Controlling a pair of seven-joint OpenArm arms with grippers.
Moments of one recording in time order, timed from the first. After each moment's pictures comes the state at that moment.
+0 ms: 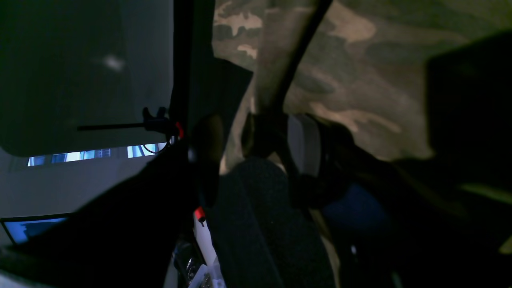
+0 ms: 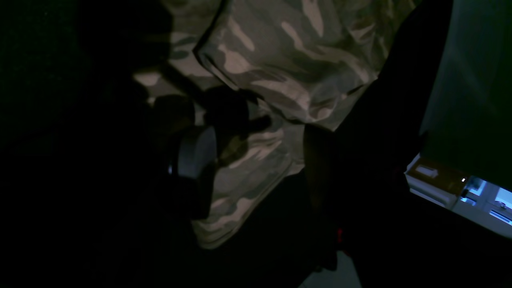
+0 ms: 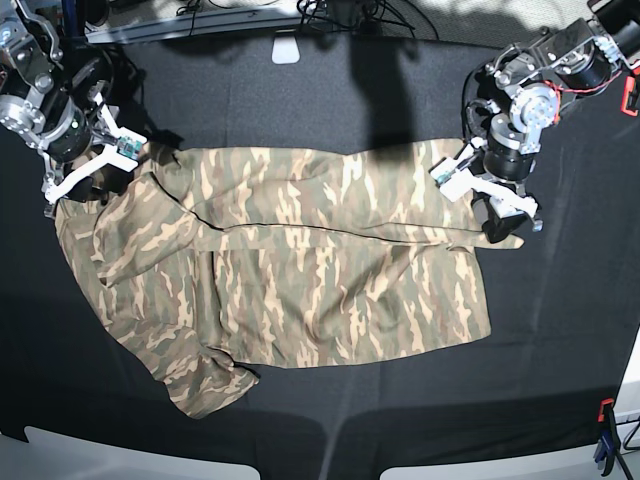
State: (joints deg) left arm -3.8 -37.6 54.9 88.3 32.8 21.7 34.5; right arm -28.2 55.1 -5.2 112.3 -15.8 25.2 -31.2
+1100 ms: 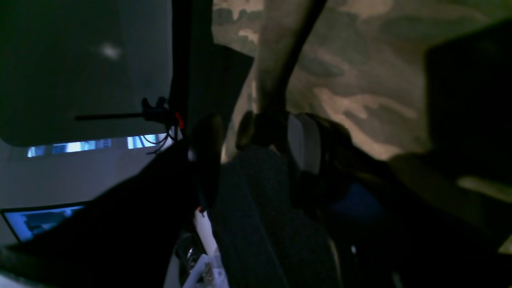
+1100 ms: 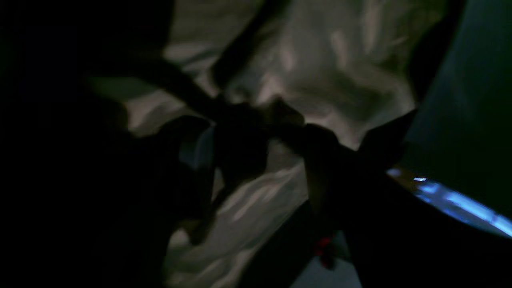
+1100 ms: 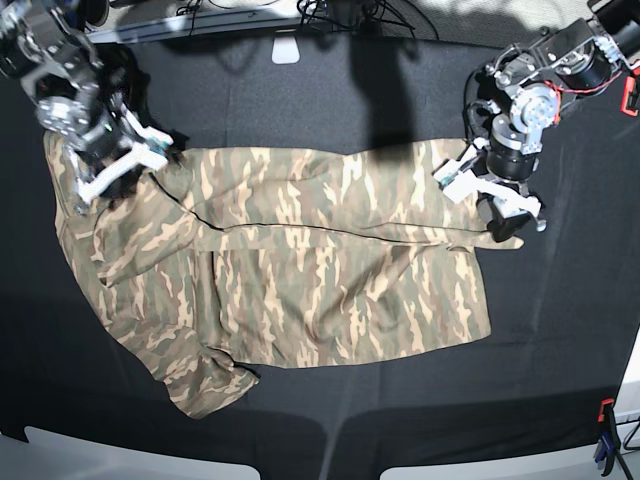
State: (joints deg) left arm -3.8 -37.6 54.9 88.3 32.8 21.8 36.7; right arm -13.0 49.5 -25.6 95.6 -32.0 12.2 -27.0
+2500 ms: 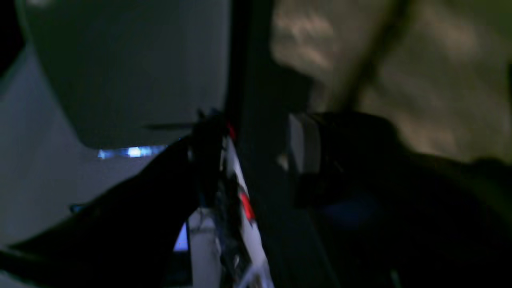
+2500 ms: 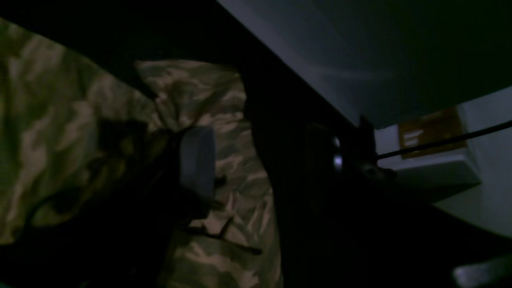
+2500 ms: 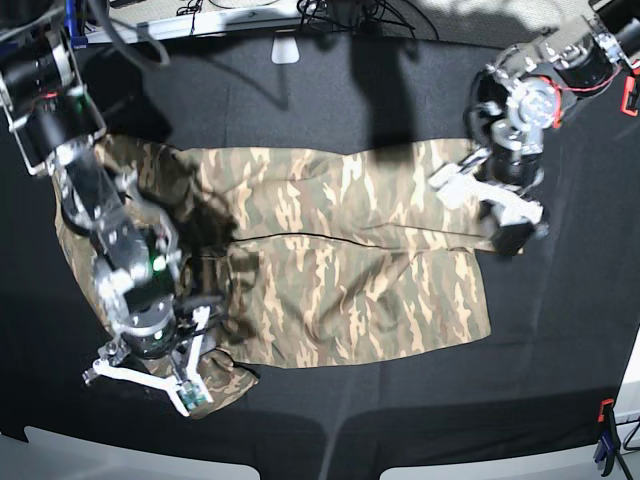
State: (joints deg) left arm -3.8 -37.9 54.9 94.4 44.9 23.5 41.4; right arm 24.4 31.3 -31.2 98.5 -6.3 -5.5 -52.7
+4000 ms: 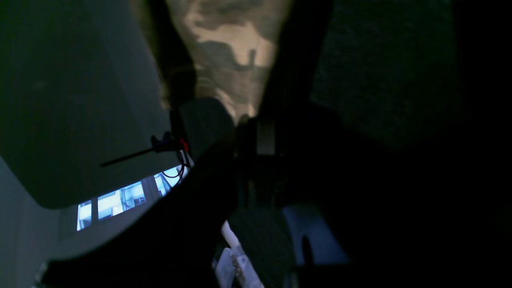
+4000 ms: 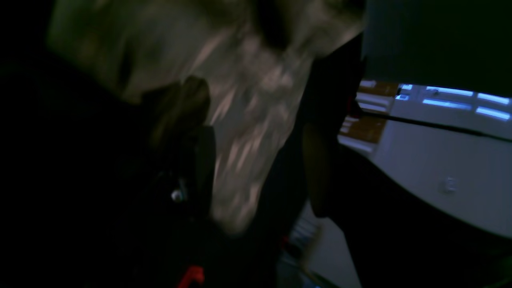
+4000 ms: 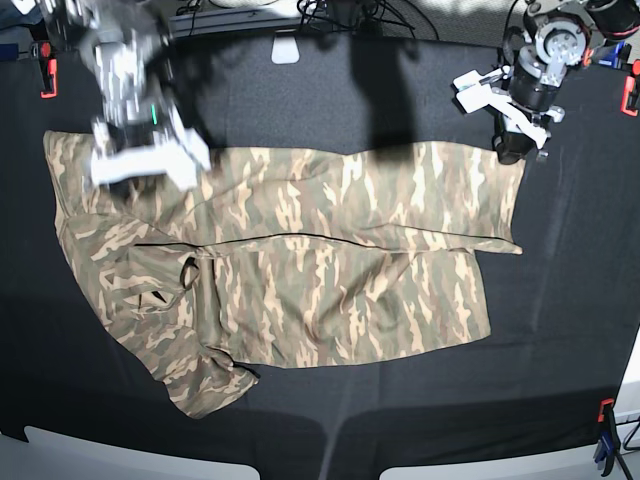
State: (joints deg) left arm 10.0 -47.0 54.9 94.0 46.1 18.9 32.7; right arm -23.4 44.6 -31.1 111.8 -39.6 -5.4 -57.7
